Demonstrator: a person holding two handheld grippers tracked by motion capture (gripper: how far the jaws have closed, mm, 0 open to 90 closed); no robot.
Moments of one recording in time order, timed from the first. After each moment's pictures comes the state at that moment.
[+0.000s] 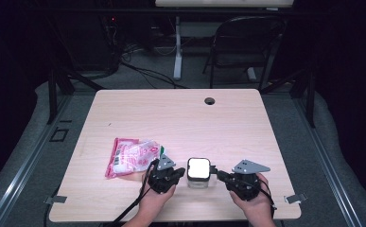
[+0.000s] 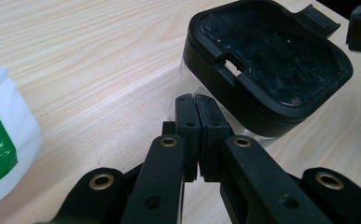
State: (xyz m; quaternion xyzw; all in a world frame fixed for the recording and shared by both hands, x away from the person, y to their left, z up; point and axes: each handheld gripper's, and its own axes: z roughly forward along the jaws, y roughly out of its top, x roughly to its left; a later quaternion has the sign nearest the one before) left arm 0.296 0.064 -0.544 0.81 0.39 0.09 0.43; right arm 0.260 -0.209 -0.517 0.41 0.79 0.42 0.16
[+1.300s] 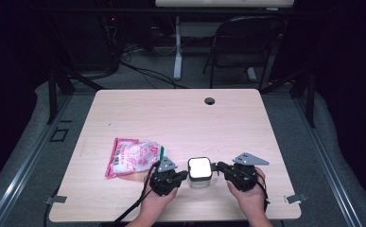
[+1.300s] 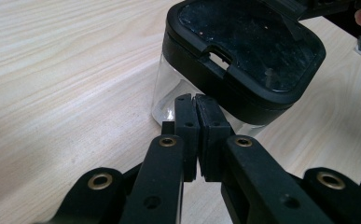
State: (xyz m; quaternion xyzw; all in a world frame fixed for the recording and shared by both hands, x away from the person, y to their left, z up) left arm 0.293 0.061 -0.549 0.81 0.38 0.06 0.44; right arm 0.286 -0.208 -0.529 0.46 0.75 0.44 0.17
